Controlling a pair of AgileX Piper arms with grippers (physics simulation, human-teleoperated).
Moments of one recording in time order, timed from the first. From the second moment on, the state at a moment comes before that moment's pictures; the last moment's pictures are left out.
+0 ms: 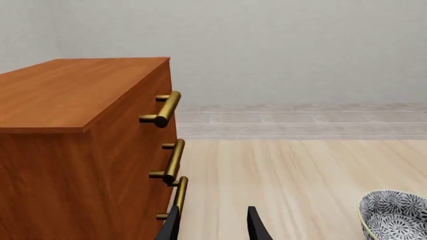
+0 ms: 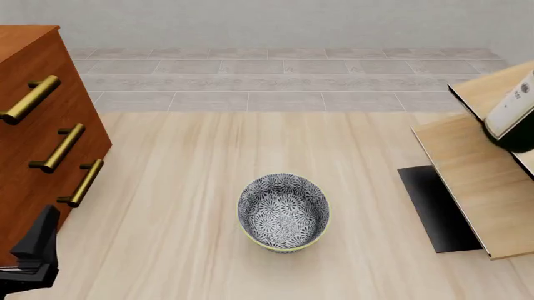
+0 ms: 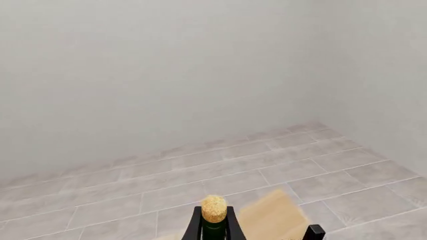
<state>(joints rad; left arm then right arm) 0.04 0.07 0.00 -0.08 0.02 -0.21 0.74 -1.04 0.21 0.12</state>
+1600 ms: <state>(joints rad) 0.02 0.10 0.00 -0.10 0.03 -0.44 0.89 -0.93 0.02 0.34</state>
